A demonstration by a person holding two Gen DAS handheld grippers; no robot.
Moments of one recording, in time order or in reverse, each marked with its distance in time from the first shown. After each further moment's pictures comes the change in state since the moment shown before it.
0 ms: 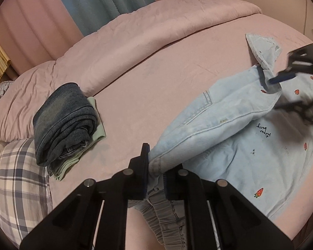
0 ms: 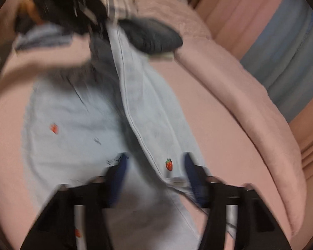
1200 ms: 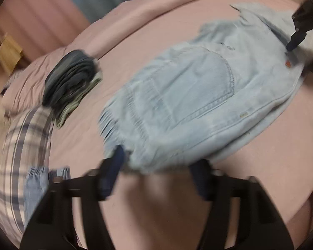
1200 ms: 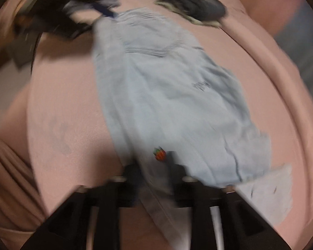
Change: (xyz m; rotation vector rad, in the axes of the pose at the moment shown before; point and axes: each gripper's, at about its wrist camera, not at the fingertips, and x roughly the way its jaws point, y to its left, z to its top) left arm -0.045 -0.066 -0.140 -0.010 0.067 0.094; right arm -0.030 0.064 -0.048 0.036 0.162 0.253
